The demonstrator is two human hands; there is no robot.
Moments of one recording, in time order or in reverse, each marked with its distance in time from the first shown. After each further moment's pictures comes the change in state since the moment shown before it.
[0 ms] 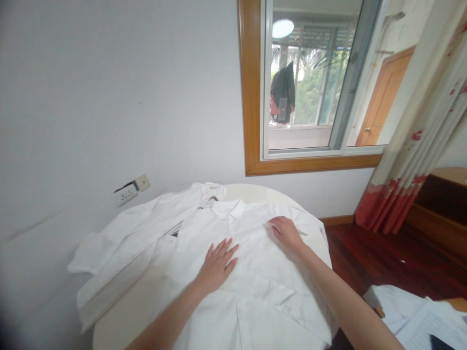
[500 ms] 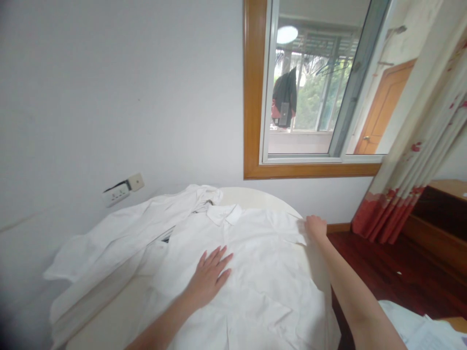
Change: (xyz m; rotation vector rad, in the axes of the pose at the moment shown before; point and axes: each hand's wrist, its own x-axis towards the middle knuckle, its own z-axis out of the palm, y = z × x) left_hand 0.000 -0.005 0.003 0.016 0.040 0.026; right_hand 0.010 0.138 -0.019 -0.510 -0.251 0.607
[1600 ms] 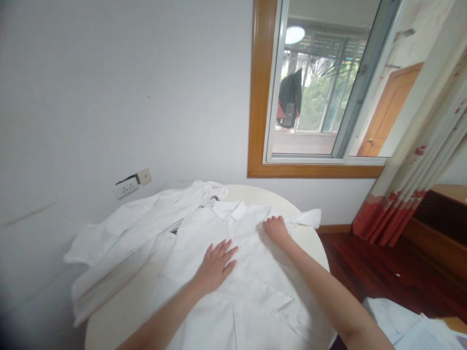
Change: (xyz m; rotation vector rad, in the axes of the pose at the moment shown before) left_hand 0.000 0.005 -0.005 -0.041 -0.059 -0.048; right_hand -0.076 -0.144 -0.066 0.045 0.130 -0.600
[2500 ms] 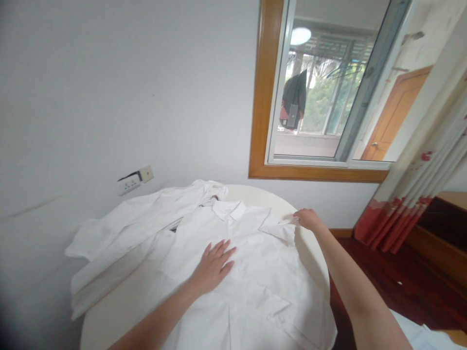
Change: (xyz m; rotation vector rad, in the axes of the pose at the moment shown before) left_hand 0.000 0.001 0.002 -0.002 0.028 0.003; right_hand 0.004 0.157 0.022 0.028 -0.179 0.196
